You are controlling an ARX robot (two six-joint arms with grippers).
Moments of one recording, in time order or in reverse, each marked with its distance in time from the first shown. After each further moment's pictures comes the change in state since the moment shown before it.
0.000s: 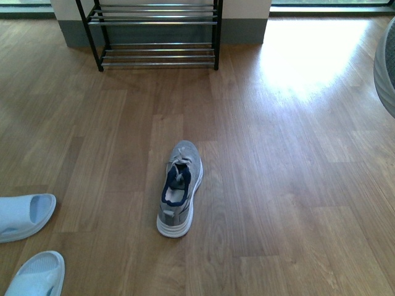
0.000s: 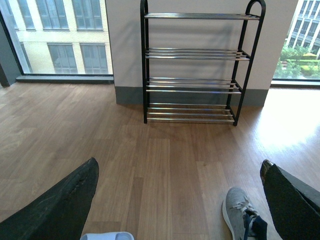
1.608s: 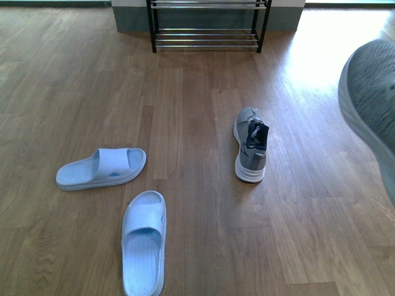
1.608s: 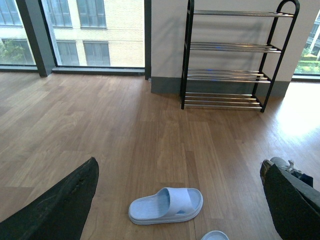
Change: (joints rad) left arm 0.000 0.000 0.000 0.000 -0.001 0.000; right arm 0.080 0.304 0.104 0.082 0.074 0.002
